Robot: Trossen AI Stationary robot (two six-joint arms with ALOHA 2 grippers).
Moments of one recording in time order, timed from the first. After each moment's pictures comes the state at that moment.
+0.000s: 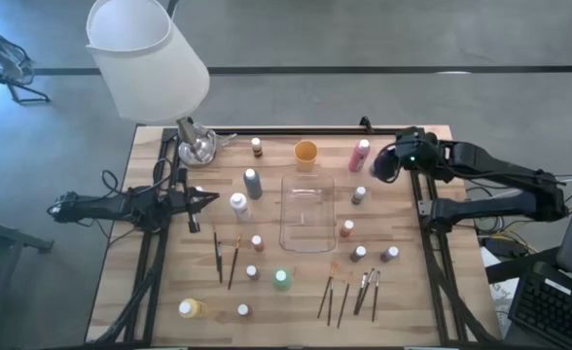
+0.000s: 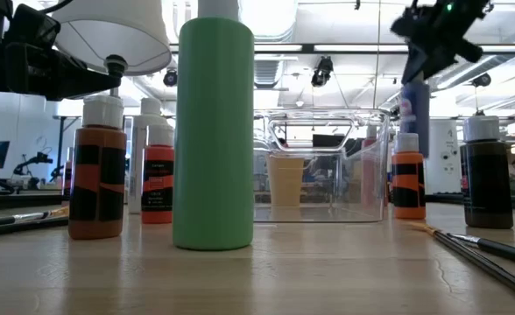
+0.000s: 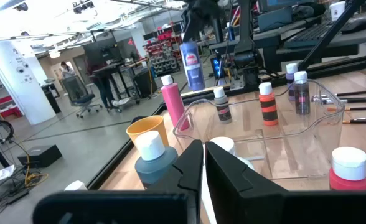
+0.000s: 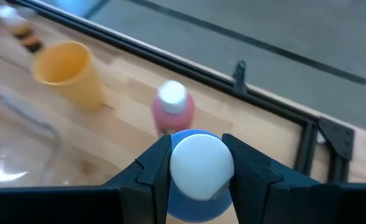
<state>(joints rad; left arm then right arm) -0.08 0.05 0.04 -0.06 -0.34 0.28 -0.28 0.89 1.01 -1.00 0.56 0.61</state>
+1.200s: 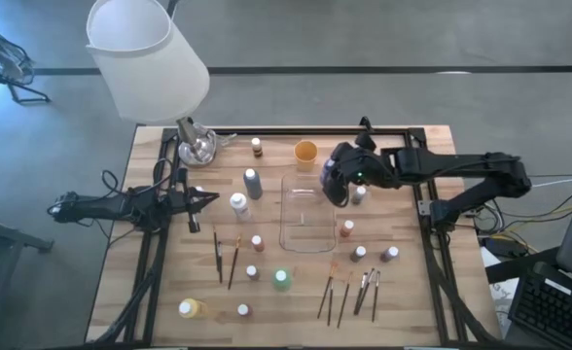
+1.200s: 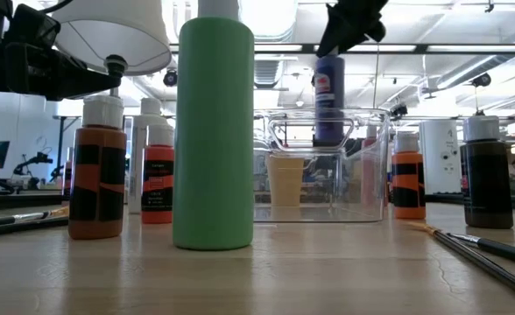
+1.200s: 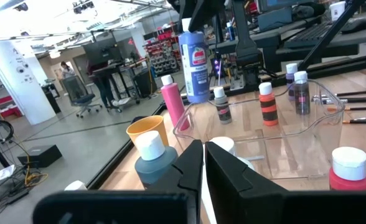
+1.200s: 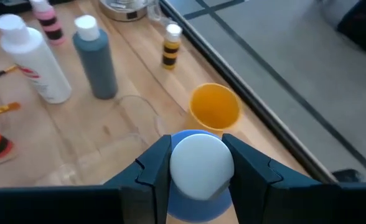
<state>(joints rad) -0.08 0.05 0.04 -0.06 -0.34 0.28 -0.03 1.37 1.32 -0.75 0.50 0.34</state>
